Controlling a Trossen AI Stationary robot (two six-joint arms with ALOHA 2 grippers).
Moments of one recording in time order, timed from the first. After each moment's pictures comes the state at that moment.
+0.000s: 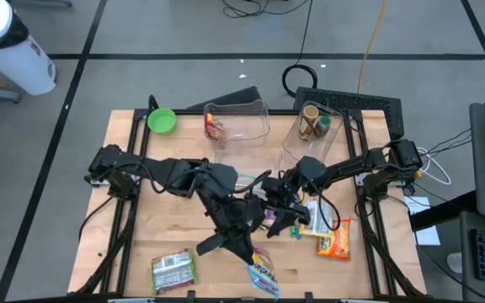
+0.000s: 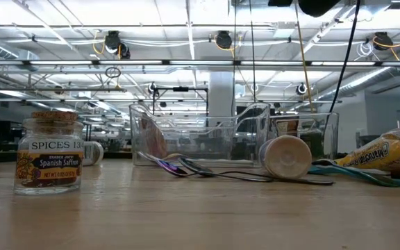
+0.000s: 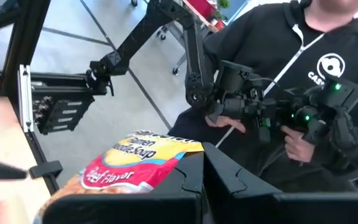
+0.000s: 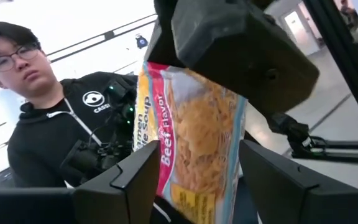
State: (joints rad) left arm -0.29 1.82 1.97 -0.38 0.72 -0.51; right arm 0.13 1.67 1.03 1.13 -0.86 0.87
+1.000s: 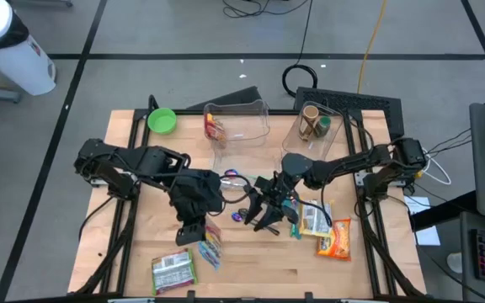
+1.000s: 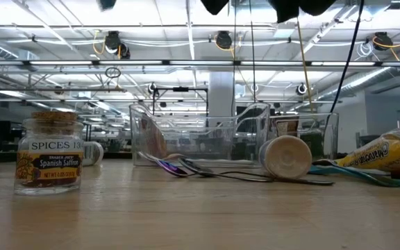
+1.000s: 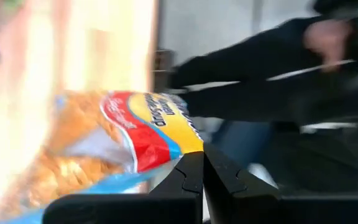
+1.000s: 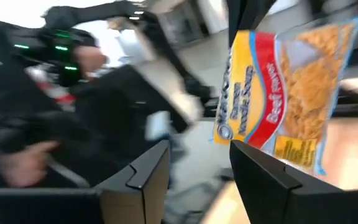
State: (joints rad) left arm -0.29 1.68 1.97 -1.28 0.51 -0.60; right arm 0.08 1.61 1.03 0.65 -0.80 0.52
